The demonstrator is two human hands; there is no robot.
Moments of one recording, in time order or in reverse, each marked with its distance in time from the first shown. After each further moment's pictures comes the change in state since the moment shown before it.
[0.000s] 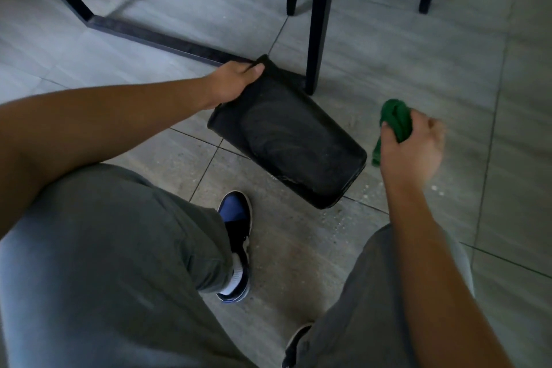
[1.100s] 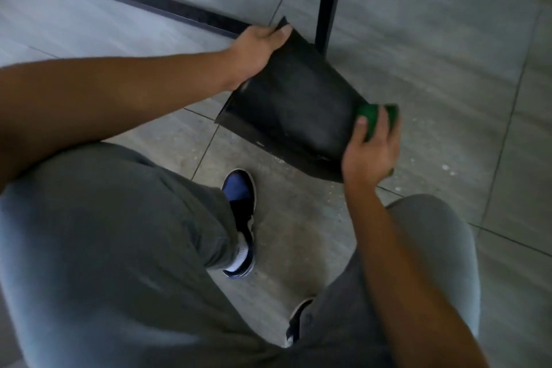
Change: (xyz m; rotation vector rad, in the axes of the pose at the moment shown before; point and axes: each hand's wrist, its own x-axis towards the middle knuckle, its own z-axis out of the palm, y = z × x) left_hand 0.004 0.022 0.025 -0.362 0.030 0.025; right_hand -0.052 0.000 0.091 0.079 0.040 0.126
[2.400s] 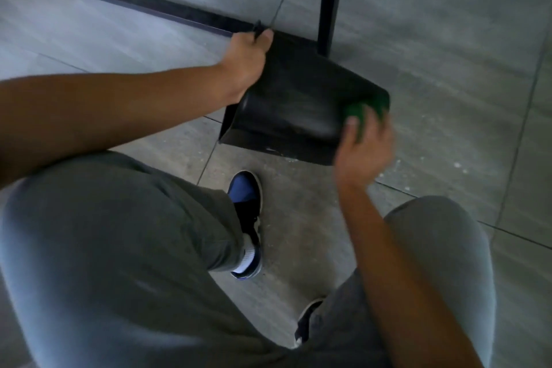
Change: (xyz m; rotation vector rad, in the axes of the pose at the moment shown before) left_hand -0.017 0.003 0.013 0.053 0.235 -0.070; right_hand -0.012 -0.008 0.010 0.002 0.140 -0.220
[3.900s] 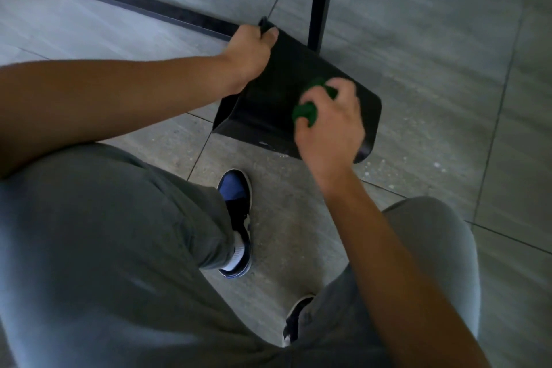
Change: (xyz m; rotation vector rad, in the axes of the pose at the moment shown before) left_hand 0.002 0.007 0.000 0.058 -0.052 0.072; right_hand 0.011 -0.087 -0.059 -0.086 -0.355 -0.309
